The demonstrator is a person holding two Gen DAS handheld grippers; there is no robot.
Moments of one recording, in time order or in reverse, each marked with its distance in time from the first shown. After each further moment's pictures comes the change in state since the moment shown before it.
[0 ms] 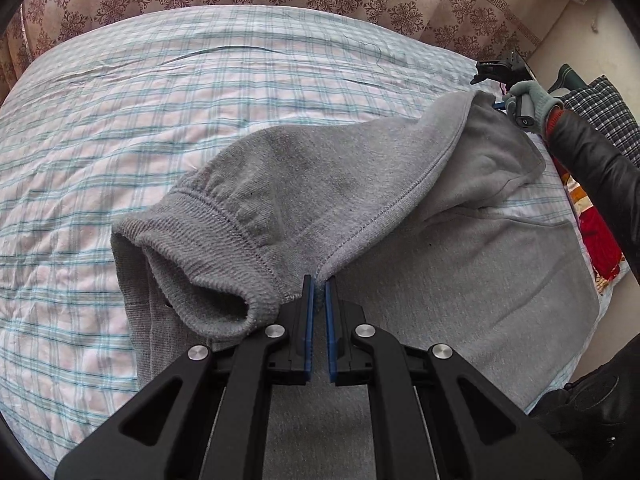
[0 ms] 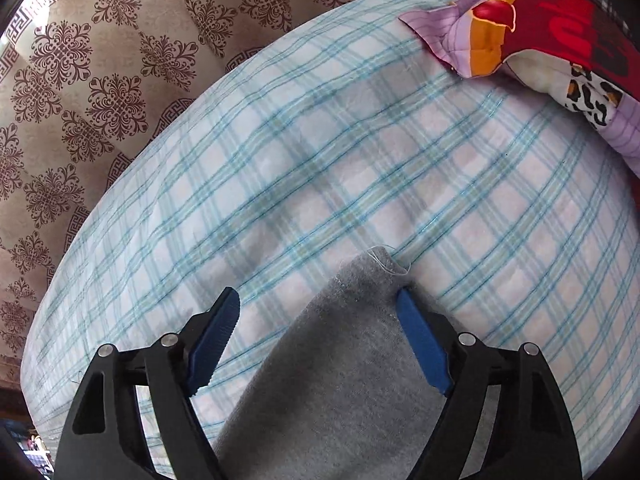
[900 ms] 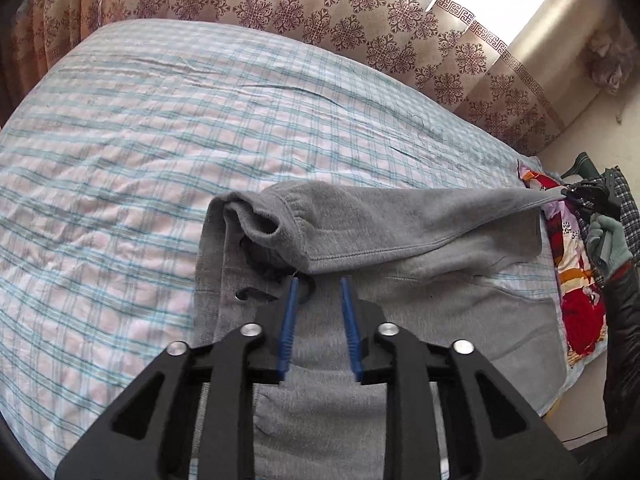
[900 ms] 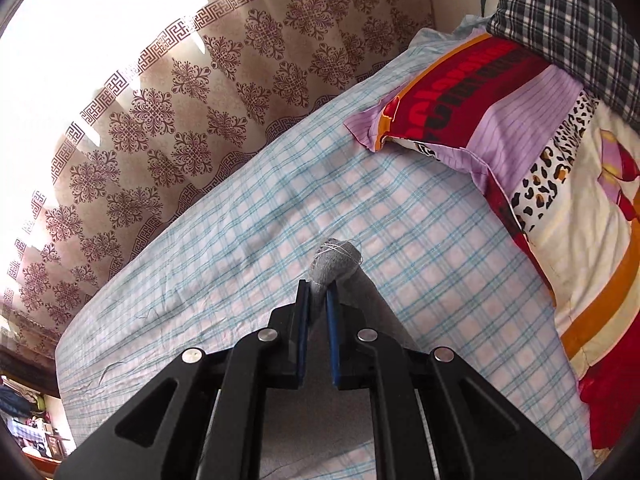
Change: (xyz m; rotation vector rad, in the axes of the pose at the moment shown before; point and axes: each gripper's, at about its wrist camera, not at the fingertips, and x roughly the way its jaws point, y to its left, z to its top) left arm -0.062 0.044 -0.011 -0.263 -0.137 -0.003; right arm -0.202 -0.109 -0.067 0.001 -0.169 0.226
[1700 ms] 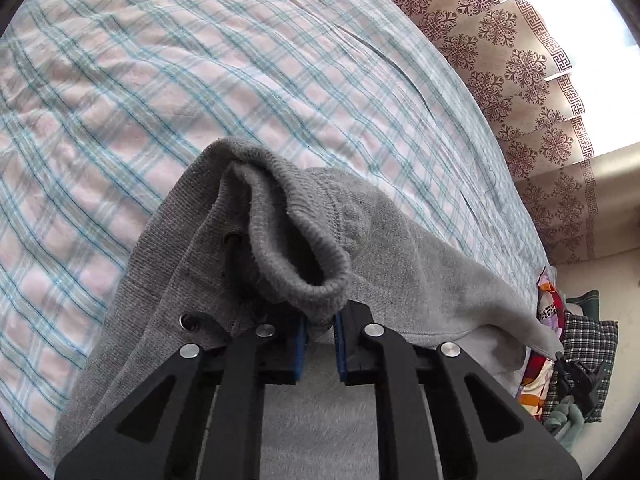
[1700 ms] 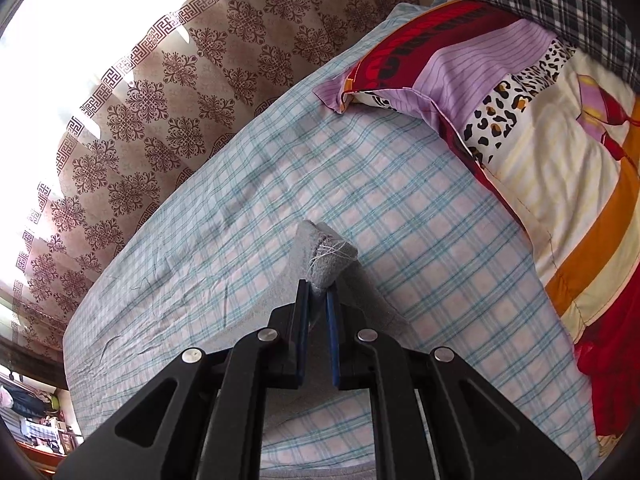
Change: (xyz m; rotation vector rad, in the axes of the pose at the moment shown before) left arm 0.098 0.037 0.022 -0.492 0.065 -0.018; right arm 0.000 -0.054 -0.044 0.043 0.047 0.024
